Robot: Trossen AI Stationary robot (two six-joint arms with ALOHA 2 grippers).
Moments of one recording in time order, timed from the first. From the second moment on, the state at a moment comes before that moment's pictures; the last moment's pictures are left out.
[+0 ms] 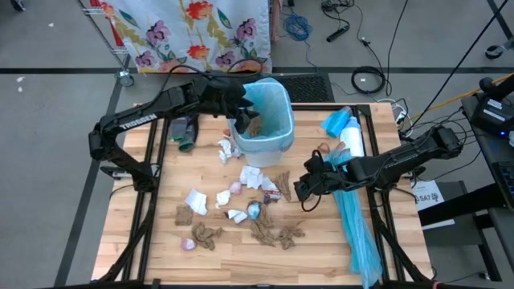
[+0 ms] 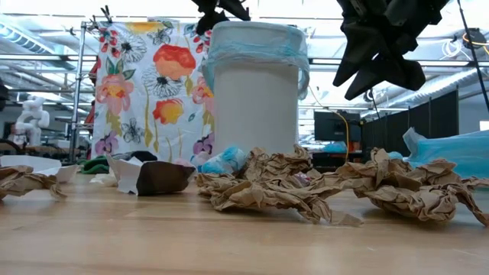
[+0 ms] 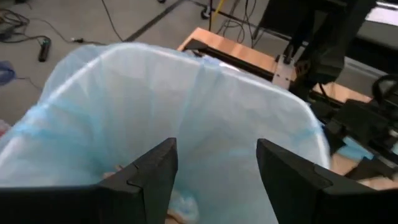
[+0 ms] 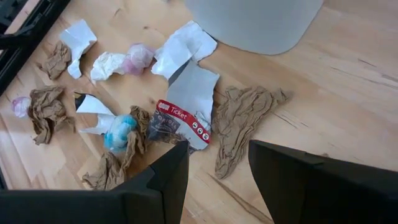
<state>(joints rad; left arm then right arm) 0.37 1.48 1.61 -0.64 0.07 -0.15 0.28 1.26 0.86 -0.52 0.39 1.14</state>
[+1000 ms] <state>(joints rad) 0.29 0.89 0.60 -0.30 0.02 -0.23 0.28 1.26 0.86 -0.50 0.39 1.11</state>
